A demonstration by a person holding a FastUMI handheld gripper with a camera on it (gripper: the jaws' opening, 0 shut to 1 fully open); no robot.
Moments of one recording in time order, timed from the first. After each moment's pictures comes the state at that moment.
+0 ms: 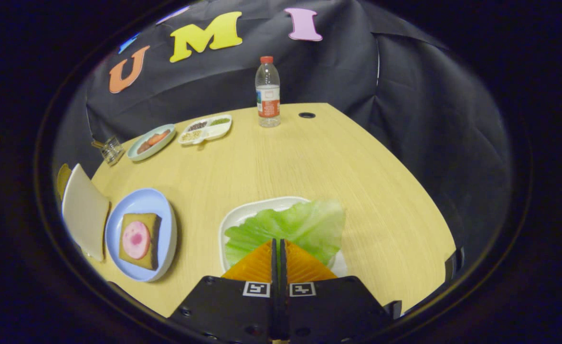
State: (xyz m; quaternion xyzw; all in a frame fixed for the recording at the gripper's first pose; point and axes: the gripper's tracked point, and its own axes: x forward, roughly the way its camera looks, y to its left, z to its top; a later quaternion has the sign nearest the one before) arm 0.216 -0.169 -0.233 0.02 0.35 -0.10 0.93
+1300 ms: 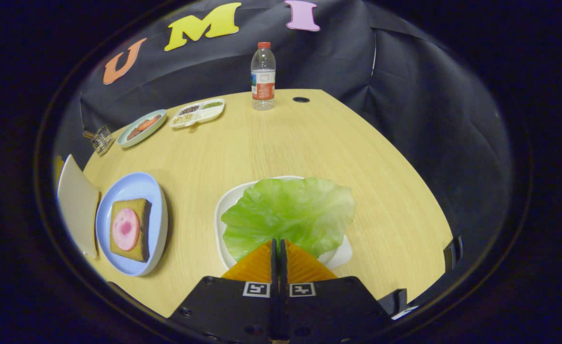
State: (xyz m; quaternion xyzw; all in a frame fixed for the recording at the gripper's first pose) arm 0.203 -0.169 -0.256 0.01 0.39 -0.13 0.91
